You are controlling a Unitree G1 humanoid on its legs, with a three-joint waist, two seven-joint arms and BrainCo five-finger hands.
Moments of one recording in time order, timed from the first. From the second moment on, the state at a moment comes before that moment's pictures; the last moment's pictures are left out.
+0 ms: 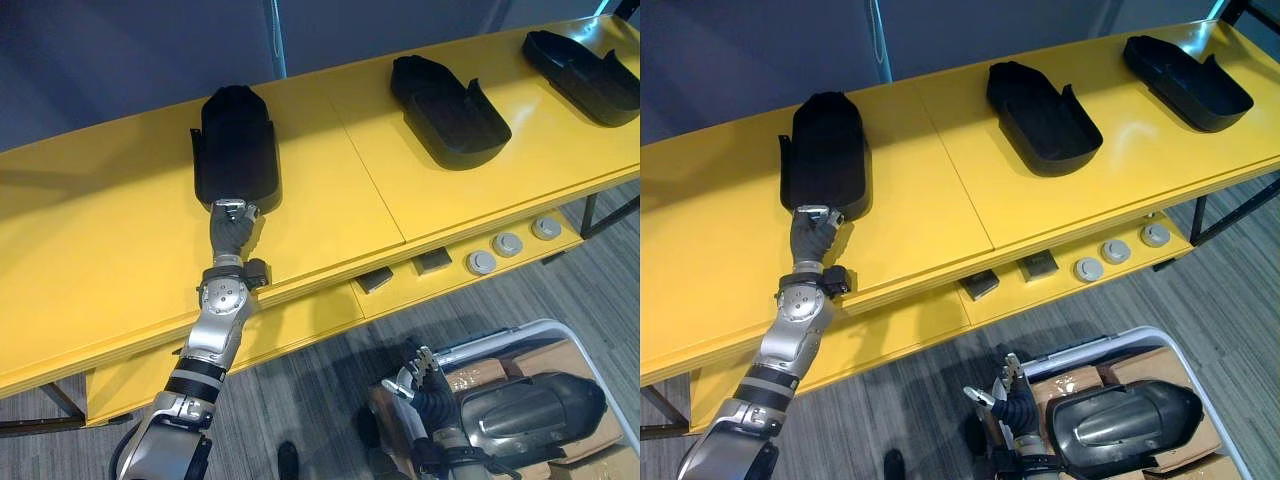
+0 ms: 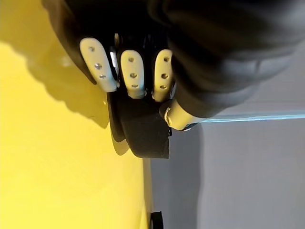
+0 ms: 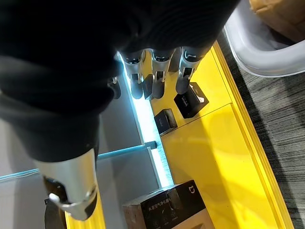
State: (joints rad) left arm -0.70 0.34 -0.11 0.34 -0.34 -0.17 0.38; right arm 0.27 -0.08 0.20 -0.10 0.13 -0.19 -0.10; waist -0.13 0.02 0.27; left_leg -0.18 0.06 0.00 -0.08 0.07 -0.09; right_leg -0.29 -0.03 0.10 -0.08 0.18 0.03
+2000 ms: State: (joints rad) left arm 0.06 0.07 -0.07 0.63 0.04 -0.18 0.40; right arm -0.95 -0.19 -0.18 0.72 -0.09 -0.05 -0.56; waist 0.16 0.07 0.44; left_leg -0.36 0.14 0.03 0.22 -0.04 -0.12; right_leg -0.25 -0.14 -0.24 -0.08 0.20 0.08
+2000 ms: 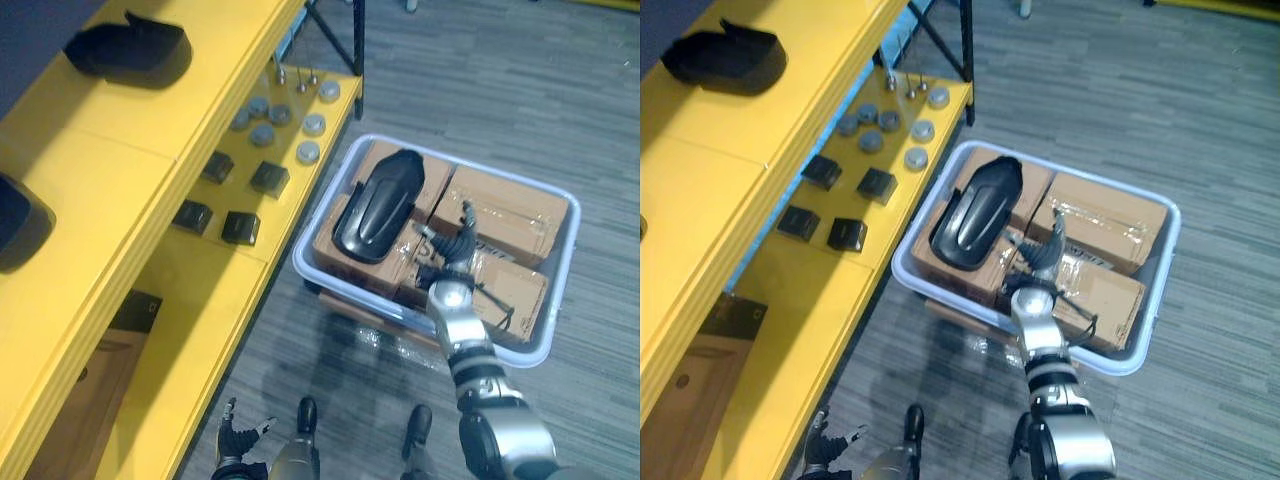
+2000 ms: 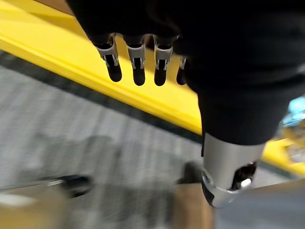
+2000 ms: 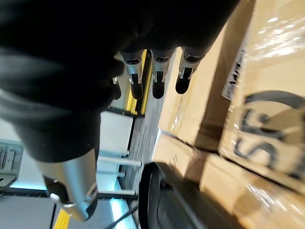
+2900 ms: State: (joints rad) left arm -0.17 0.12 -0.15 0.77 -0.10 -0.22 0.34; right arm -1.37 -0.52 0.02 1.32 -0.08 0.05 -0.45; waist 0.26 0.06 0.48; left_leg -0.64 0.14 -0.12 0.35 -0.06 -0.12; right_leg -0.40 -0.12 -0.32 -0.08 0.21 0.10
